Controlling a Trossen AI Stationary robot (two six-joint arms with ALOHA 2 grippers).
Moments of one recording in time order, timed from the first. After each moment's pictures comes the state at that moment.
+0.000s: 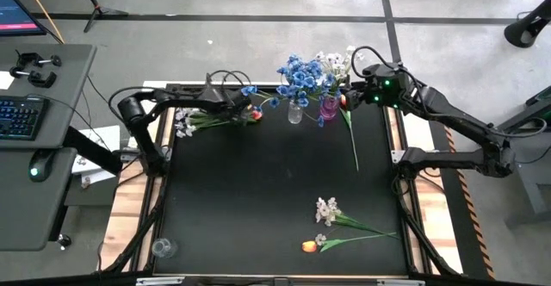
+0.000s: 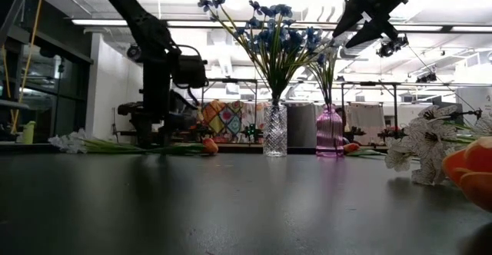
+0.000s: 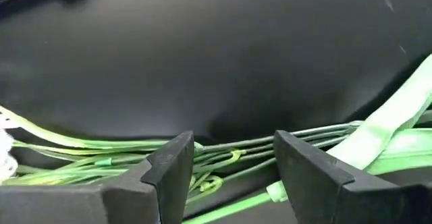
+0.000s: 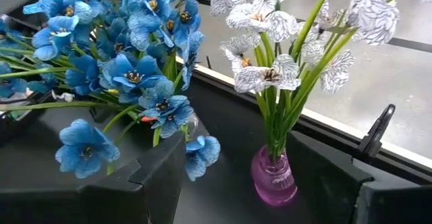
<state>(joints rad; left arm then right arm) 0.57 1.78 1.01 -0.64 -0.39 -0.63 -0.59 0.98 1.03 -0.61 0.13 0.37</state>
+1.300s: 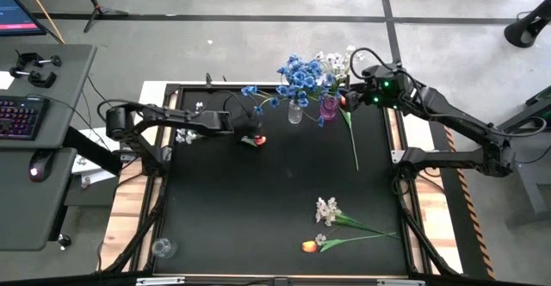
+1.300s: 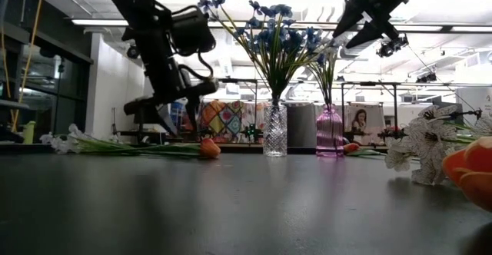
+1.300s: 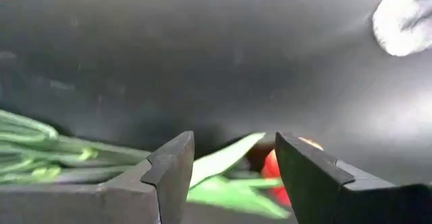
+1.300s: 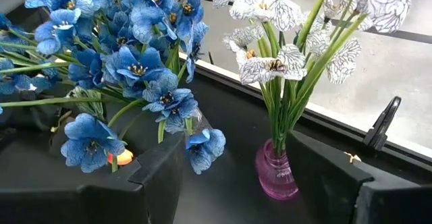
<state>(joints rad) 0.26 1.63 0.91 -0.41 -0.35 -1.15 -0.57 0.98 1.03 -0.62 0.13 0.40</state>
